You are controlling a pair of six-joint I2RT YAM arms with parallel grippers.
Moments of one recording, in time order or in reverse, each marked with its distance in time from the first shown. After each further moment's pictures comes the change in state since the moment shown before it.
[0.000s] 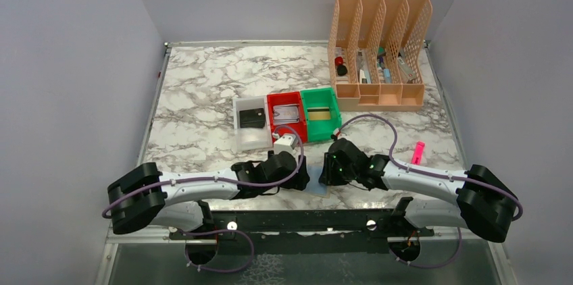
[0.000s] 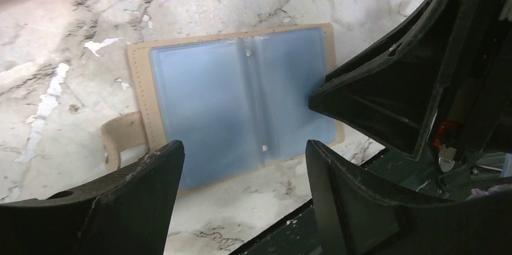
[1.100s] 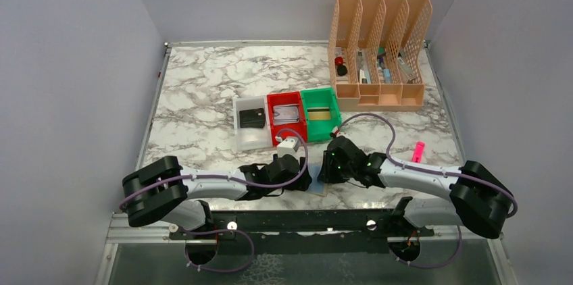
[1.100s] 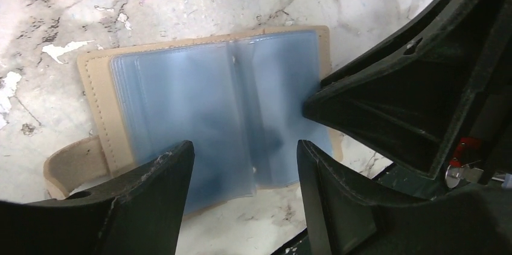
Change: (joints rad) left arm -0.003 0.149 -0.040 0.193 0.032 -0.045; right arm -0.009 0.048 0.011 0.036 -0.026 0.018
